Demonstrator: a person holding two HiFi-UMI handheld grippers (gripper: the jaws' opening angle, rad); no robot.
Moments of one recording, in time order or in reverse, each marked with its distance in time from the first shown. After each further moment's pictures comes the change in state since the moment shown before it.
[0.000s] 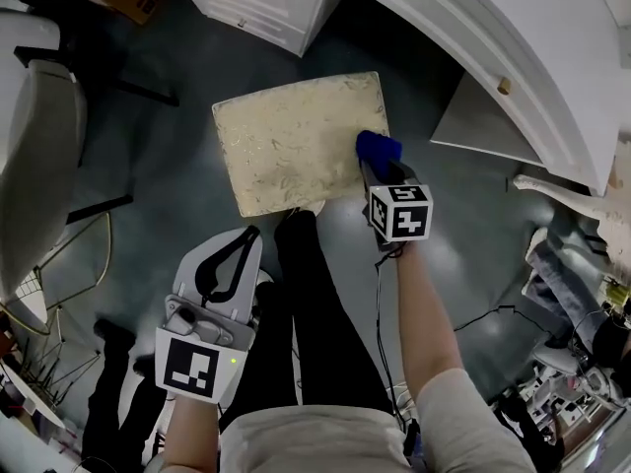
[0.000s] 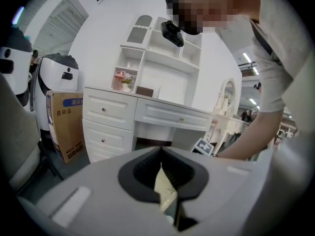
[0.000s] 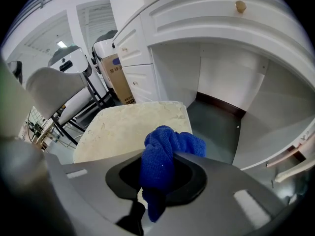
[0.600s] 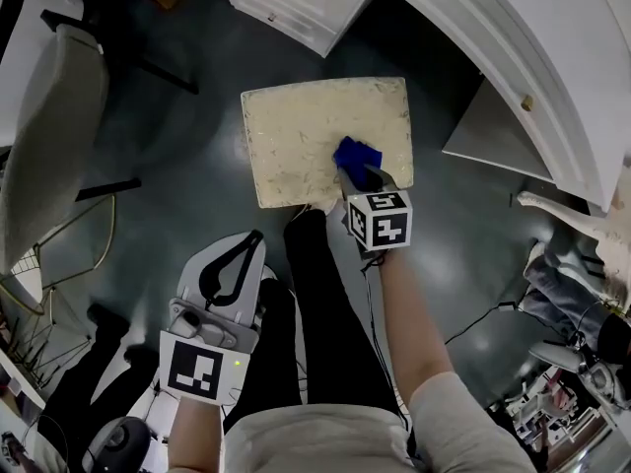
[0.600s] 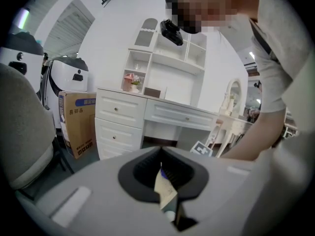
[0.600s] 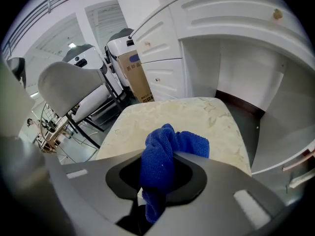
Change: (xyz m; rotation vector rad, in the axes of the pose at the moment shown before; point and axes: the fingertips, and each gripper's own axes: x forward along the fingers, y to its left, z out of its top) left arm -0.044 0.021 -0.017 -0.037 0.007 0.073; right arm 0.017 0.101 0.001 -0.053 0.010 0.135
